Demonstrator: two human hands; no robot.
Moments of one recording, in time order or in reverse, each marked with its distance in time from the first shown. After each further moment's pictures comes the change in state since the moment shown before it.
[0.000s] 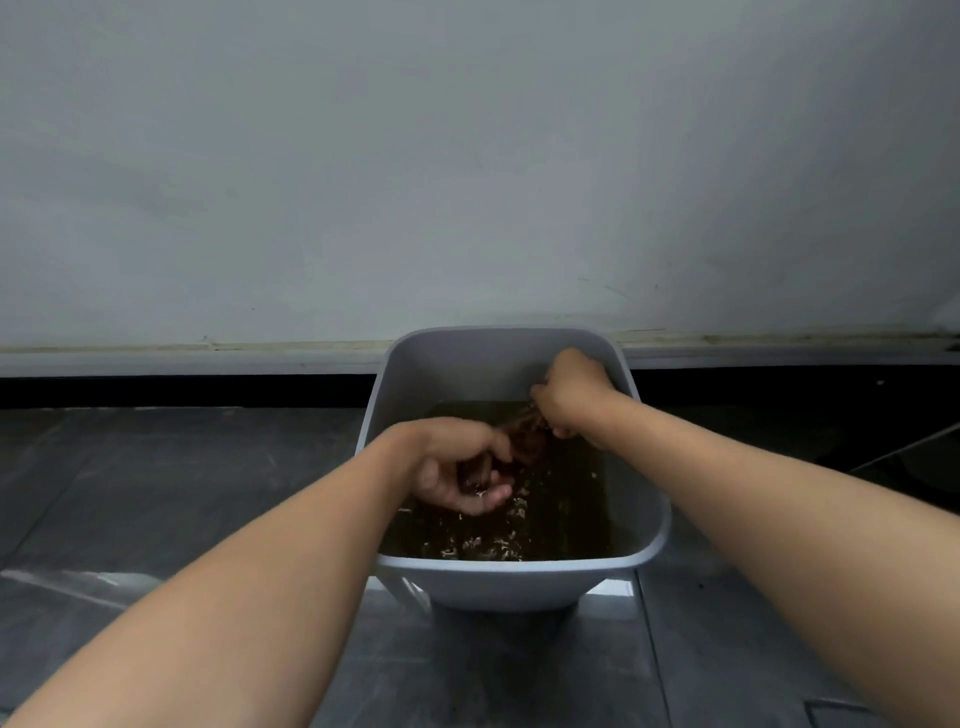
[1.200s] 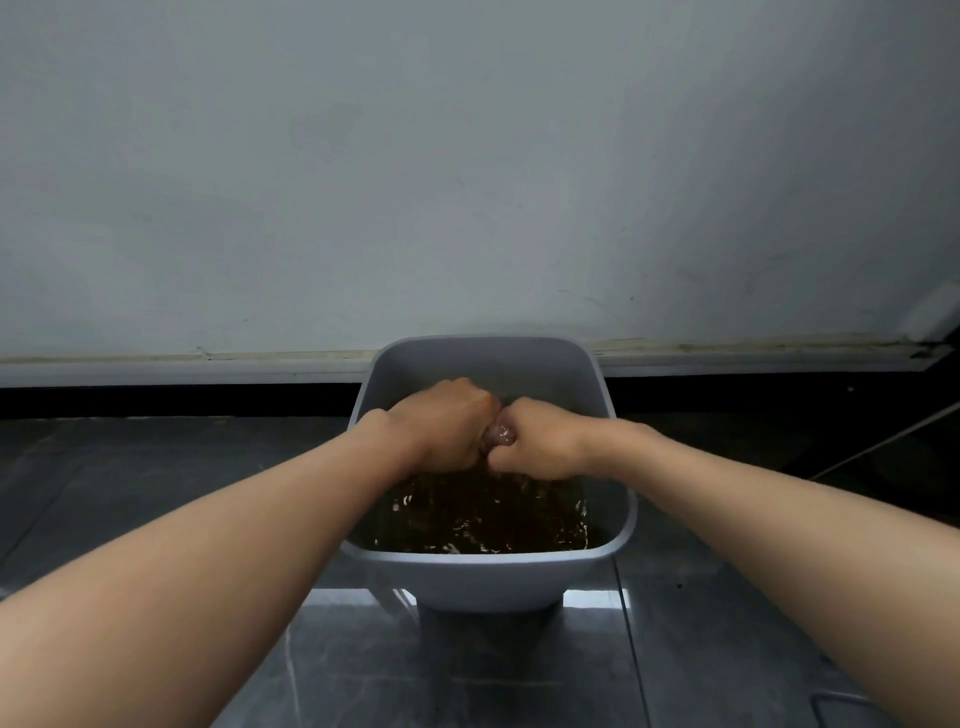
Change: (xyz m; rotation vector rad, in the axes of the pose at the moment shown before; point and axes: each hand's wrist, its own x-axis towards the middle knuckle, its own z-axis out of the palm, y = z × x) left_hand -0.021 0.020 0.011 1.635 0.532 0.909; right_hand -0.044 0.008 -0.012 -0.130 -0.430 -0.338
